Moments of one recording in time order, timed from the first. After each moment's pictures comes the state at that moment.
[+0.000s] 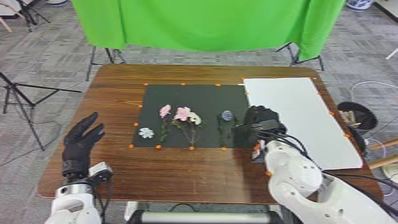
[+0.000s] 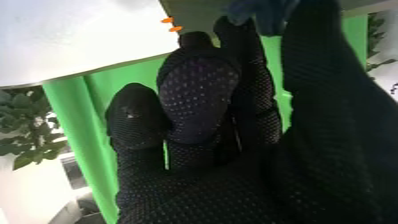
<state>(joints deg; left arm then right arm) 120.1 -62.5 -89.3 -107.3 52.2 21.1 24.5 -81.7 -46.1 47.2 -110.6 -129.7 6.2 38.2</state>
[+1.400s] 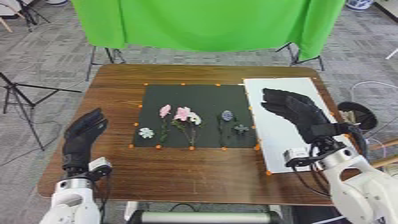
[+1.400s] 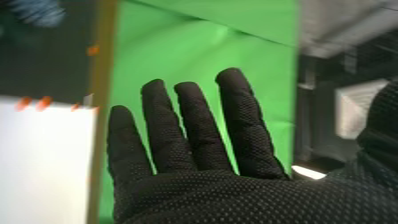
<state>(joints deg) 117.1 -64.1 -90.8 -106.1 54.6 16.6 23.5 -112.4 -58.6 92.3 -116.6 -65.4 -8.9 -10.1</state>
